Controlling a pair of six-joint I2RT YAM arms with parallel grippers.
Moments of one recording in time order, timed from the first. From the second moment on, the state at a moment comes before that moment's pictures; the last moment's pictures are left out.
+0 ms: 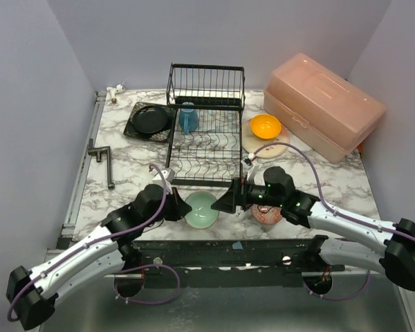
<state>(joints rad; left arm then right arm) -0.82 0.69 0.42 -0.37 -0.01 -0.76 0.86 1.09 0.53 0.16 -0.38 0.80</state>
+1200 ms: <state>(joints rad) -0.54 0.50 0.41 -0.14 0.31 -1.01 0.87 1.12 0.67 0.26 -0.35 0.88</state>
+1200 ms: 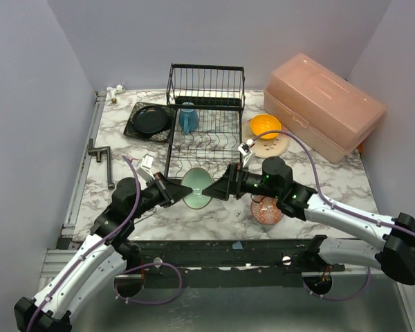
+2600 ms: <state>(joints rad) -0.54 0.52 0.66 -0.44 0.14 -0.74 0.86 1.34 0.69 0.40 -0.36 1.08</state>
